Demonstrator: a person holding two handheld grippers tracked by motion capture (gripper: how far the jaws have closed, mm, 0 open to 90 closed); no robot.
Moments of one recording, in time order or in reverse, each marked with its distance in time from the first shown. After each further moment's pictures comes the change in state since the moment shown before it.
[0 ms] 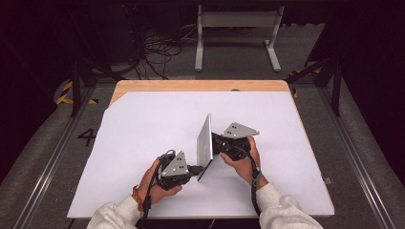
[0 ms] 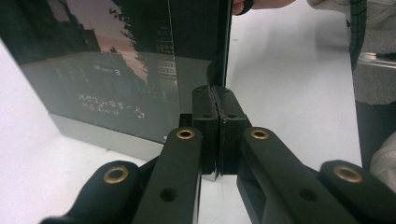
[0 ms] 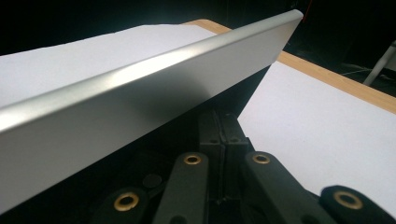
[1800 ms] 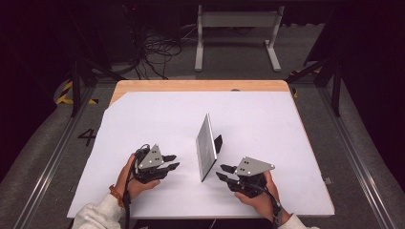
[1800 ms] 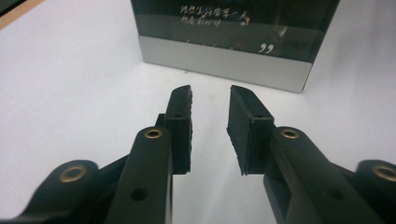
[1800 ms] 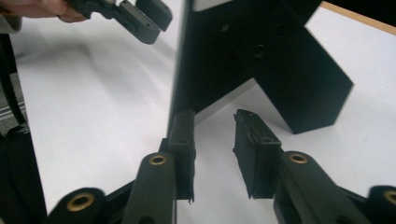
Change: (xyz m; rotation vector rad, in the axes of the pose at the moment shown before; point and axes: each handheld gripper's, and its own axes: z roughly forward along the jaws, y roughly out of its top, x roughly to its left) left arm 0.038 -0.048 -0.039 0.069 0.137 -0.091; right arm 0.047 -0.048 -0.066 0.108 0.112 -0.037
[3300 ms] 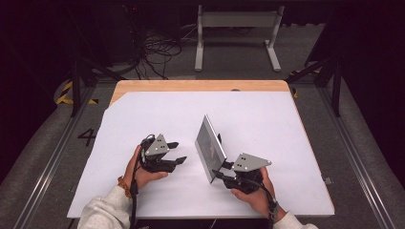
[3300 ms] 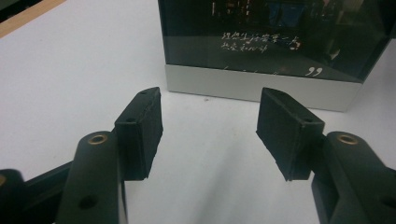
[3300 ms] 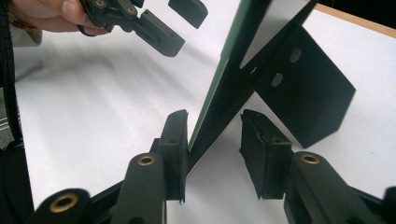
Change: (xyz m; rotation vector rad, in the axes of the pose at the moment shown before) left arm 0.017 0.018 0.023 -0.034 0.008 -0.062; right arm -0.006 0.004 0.008 -0.020 0.006 0.023
